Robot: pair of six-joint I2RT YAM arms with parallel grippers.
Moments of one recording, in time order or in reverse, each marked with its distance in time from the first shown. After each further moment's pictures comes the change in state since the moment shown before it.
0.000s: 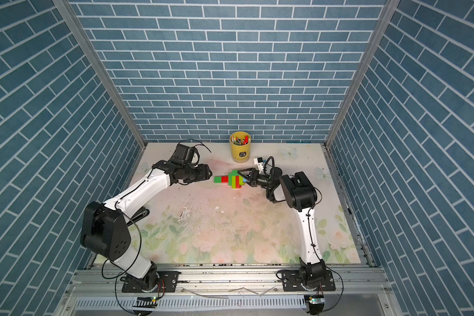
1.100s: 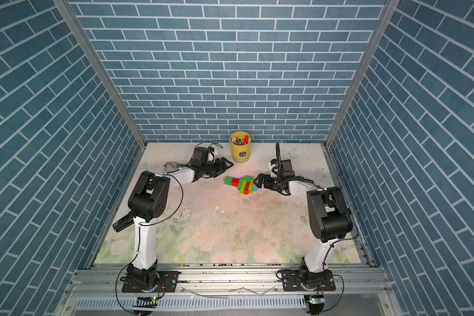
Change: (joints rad) left arm 0.026 0.559 0.139 0.707 0.383 -0.309; right arm -0.057 -0.644 -0.108 -1.439 0.569 -0.920
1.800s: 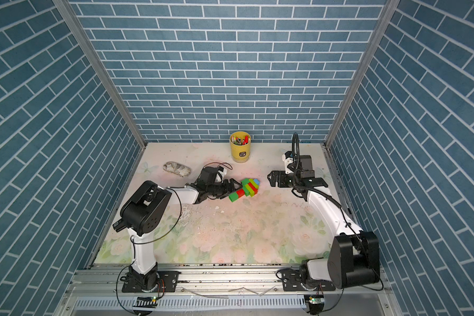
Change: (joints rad) left arm -0.214 -0.225 -0.440 0.209 -0.037 -0.080; right arm -0.081 -0.421 -0.032 -0.276 0.145 -0.179
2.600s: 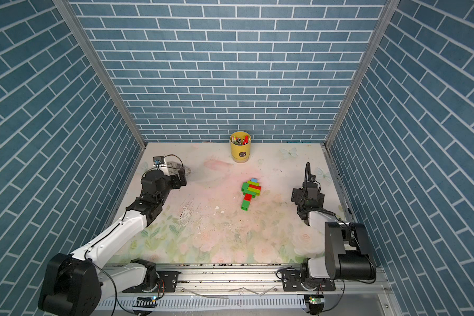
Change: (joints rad) left arm 0.343 -0.811 -0.398 -0.141 -0.775 0.715; right arm -0.161 0.099 -0.521 0.737 0.573 -0.064
